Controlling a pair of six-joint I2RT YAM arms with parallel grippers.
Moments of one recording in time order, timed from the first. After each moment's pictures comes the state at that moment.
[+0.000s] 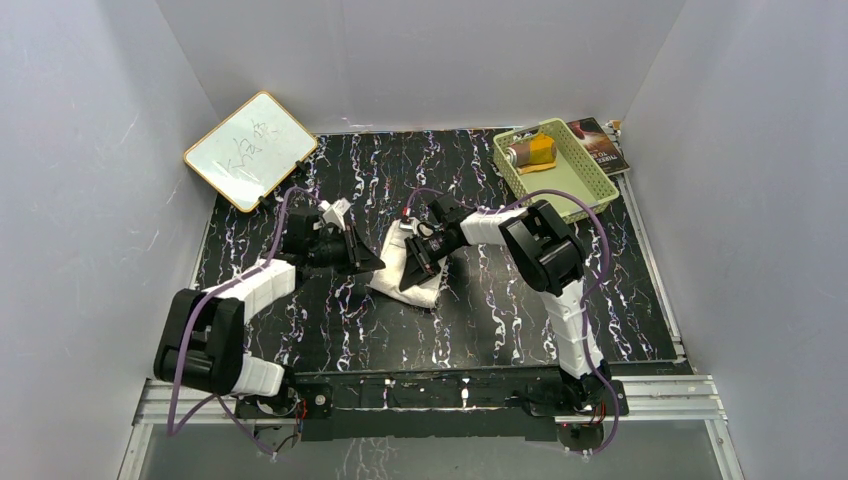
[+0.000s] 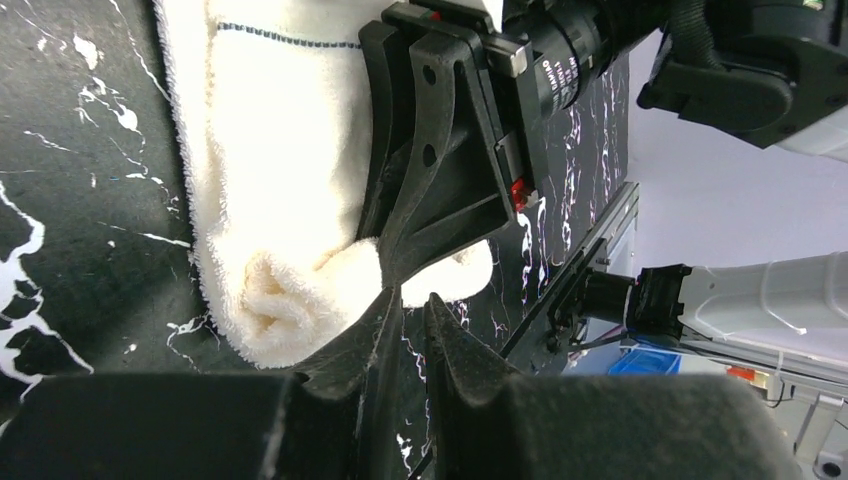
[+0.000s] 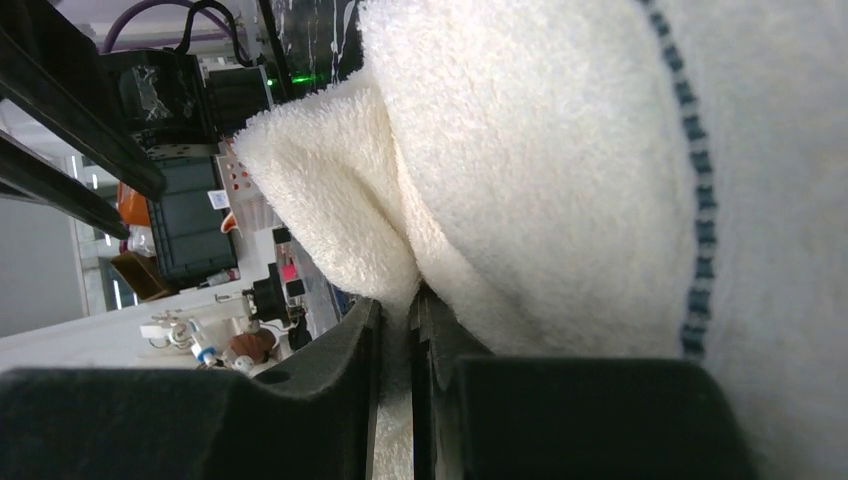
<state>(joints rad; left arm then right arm) -0.24 1.38 0.63 0.02 0.72 -0.58 0.57 2.23 1.37 -0.27 -1.13 0.29</state>
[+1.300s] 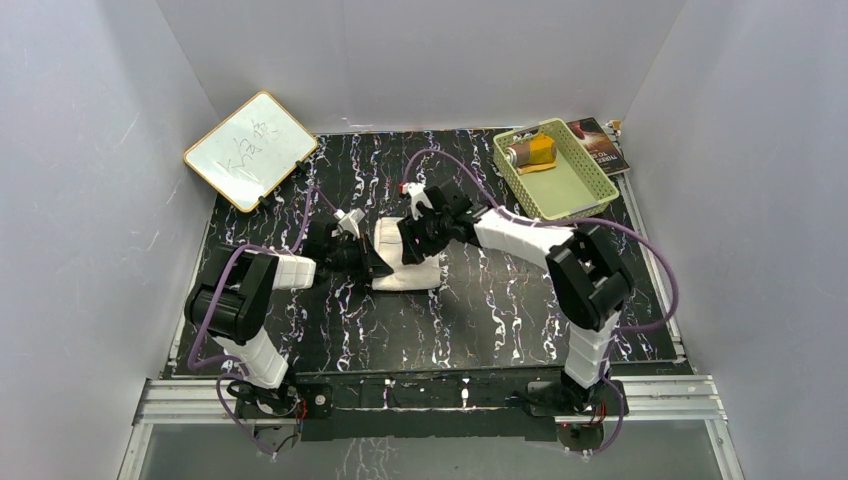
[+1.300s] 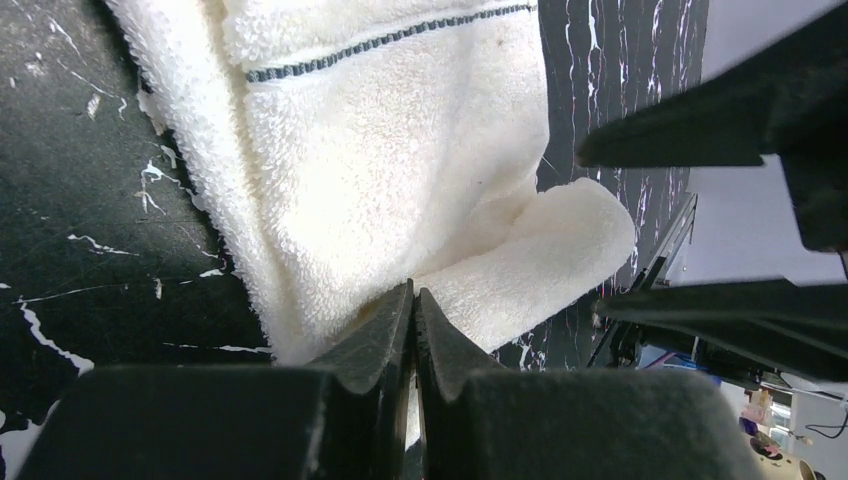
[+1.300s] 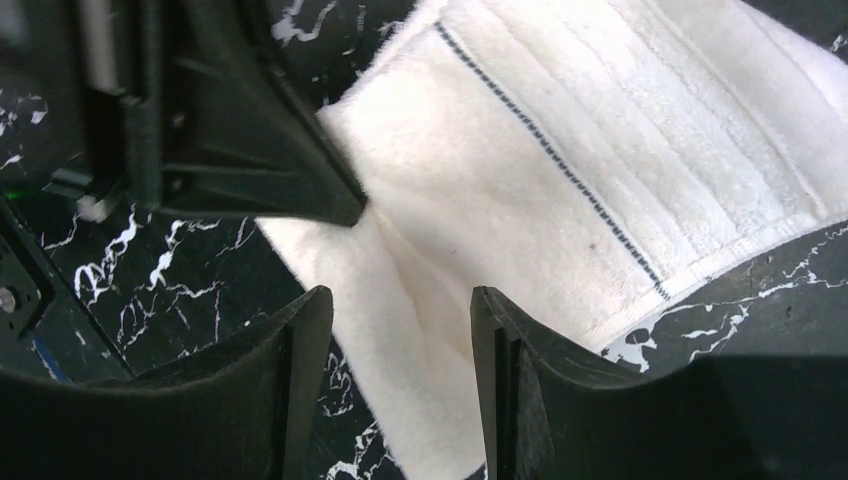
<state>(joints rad) -0.29 1.69 0.61 0.32 0.65 -0.58 0.66 1.89 1.33 -0.31 -0.40 0.11</state>
